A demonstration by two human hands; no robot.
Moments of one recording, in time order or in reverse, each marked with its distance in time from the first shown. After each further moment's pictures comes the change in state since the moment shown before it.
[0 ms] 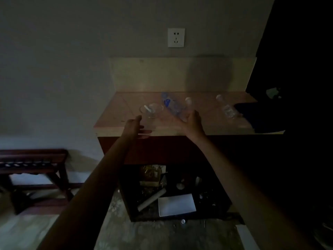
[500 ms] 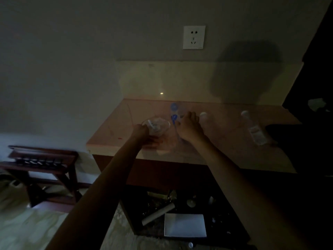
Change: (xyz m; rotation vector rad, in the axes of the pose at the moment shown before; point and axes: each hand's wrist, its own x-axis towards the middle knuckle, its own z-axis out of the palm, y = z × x) left_hand 0.102 0.018 0.038 0.152 0.111 -0.095; right_hand 0.134 0.026 0.063 -0.359 -0.239 -0.009
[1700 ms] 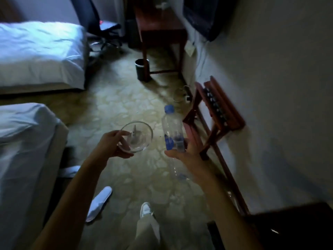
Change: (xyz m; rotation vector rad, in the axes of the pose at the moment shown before) left_hand -0.246 -0.294 -0.468 -0.517 1.151 -0.245; right_hand -0.256 -0.339 0.395 0.550 -1.433 -0.321
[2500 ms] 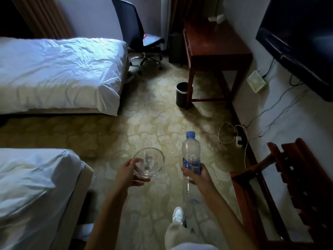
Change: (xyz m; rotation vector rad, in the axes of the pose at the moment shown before) left_hand 0.486 0.154 -0.156 -0.094 0.239 -0.122; right_hand 0.533 -0.157 0.216 0.063 -0.140 0.080
